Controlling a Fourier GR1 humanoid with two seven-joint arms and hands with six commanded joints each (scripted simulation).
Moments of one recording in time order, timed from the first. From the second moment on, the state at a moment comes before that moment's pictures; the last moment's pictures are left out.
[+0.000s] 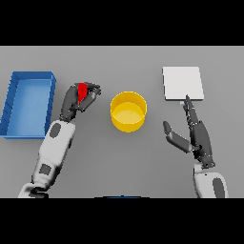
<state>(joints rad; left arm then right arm) -0.59 0.00 0.08 -0.76 -0.19 0.14 -0.24 0.08 -0.05 0.11 -1.71 0.18 -0.01 -0.07</state>
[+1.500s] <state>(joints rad) -0.74 0.26 -0.35 -1.04 -0.48 -0.08 0.05 0.10 -0.06 0.14 -1.72 0.24 -0.02 -0.09</state>
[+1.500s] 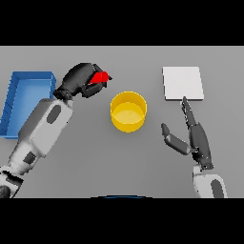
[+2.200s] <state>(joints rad) -1.03 0.31 -0.78 -0.89 -0.86 -0.30 0.02 0.12 -0.03 0.12 -1.72 0.18 -0.01 -0.07</state>
